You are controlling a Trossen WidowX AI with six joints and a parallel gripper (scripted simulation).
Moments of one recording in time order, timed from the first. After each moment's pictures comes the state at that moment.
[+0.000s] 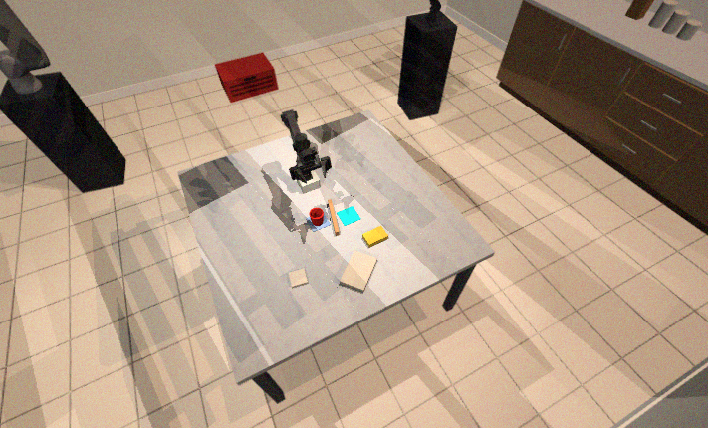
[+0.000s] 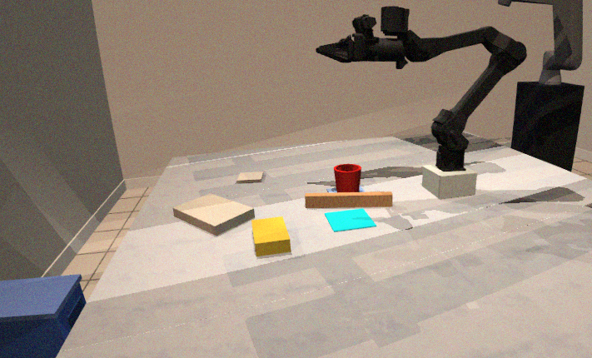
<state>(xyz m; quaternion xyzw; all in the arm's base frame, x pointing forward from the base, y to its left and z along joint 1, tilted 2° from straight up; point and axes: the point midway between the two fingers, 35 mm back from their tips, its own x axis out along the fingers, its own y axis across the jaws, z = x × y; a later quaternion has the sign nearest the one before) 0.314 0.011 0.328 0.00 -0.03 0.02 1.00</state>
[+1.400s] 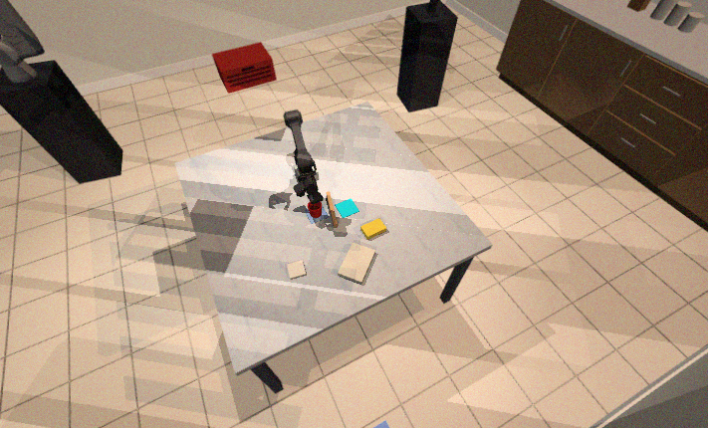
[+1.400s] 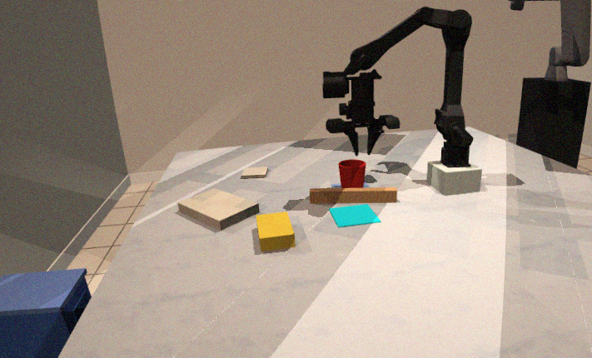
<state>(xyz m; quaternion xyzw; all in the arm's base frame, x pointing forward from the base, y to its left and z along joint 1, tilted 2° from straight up) 0.256 -0.016 0.072 0.46 0.52 -0.46 0.55</state>
